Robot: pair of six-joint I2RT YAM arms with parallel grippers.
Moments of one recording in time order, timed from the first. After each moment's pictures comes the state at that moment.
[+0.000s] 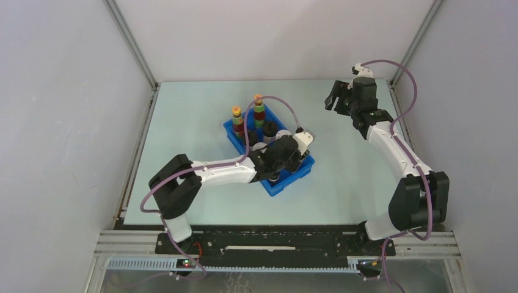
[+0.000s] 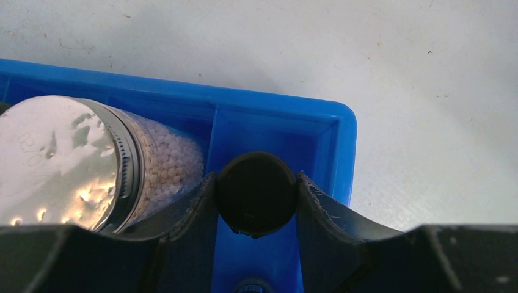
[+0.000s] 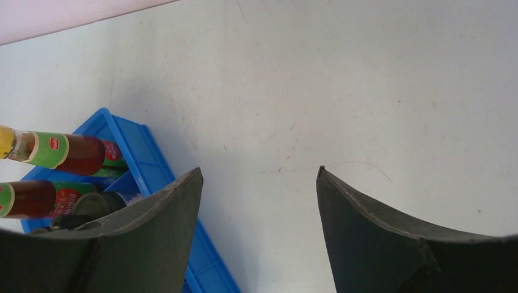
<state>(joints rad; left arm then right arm) -1.01 1.75 1.14 0.03 -0.20 -0.06 0.15 1.48 1.24 -0.22 0.02 0.34</state>
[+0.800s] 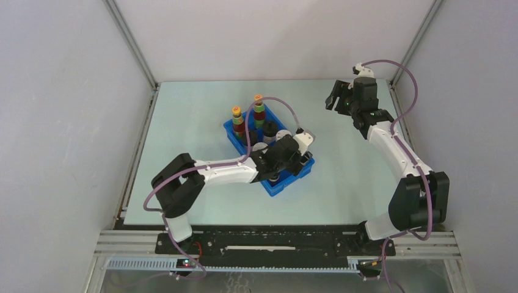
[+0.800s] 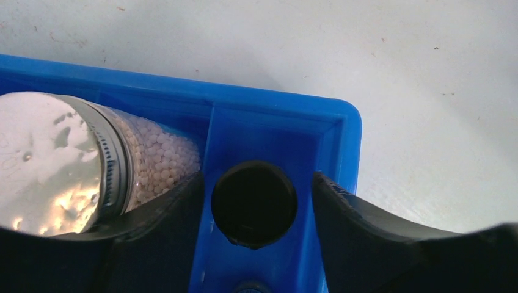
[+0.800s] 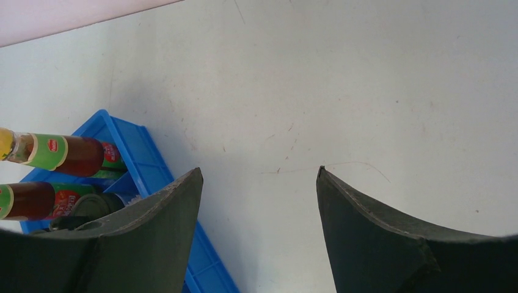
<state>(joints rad) -1.01 1.78 1.14 0.04 -0.20 -0.07 0.14 1.48 1.24 -0.22 0.02 0.34</state>
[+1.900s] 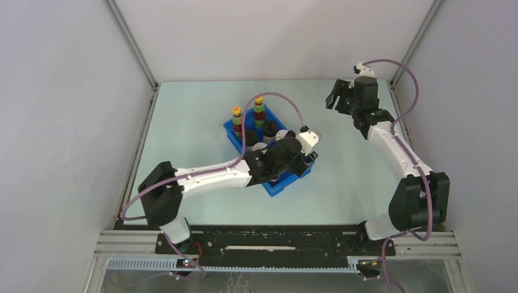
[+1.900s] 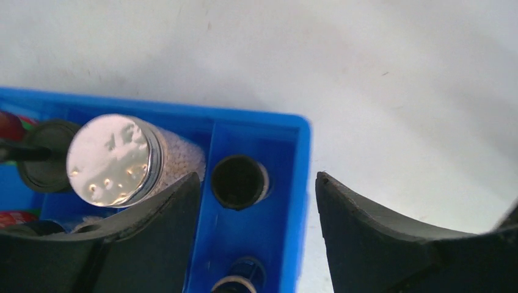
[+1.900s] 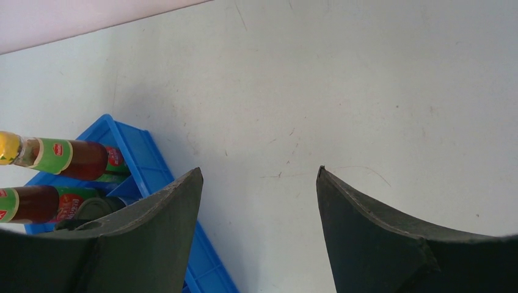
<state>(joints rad) -1.07 1.67 1.18 -0.07 -0.27 -0.04 0.14 1.48 1.24 -0.21 0.02 0.34</state>
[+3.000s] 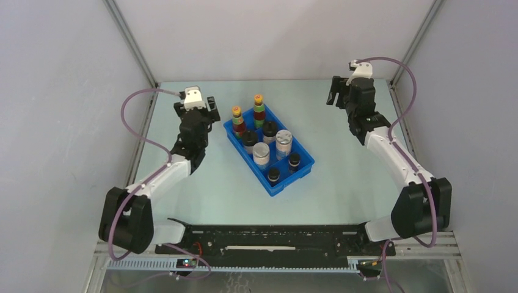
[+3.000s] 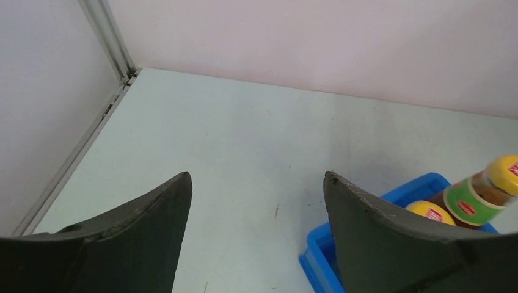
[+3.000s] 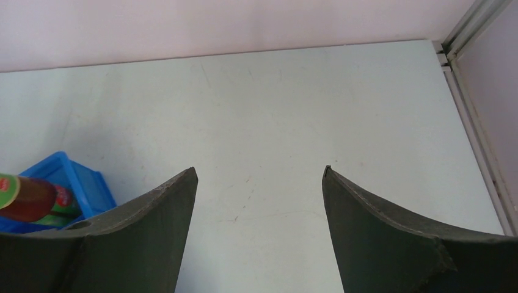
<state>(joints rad) -0.34 1.28 0.77 0.46 -0.49 -0.07 0.22 1.42 1.19 -0.05 0.23 0.14</state>
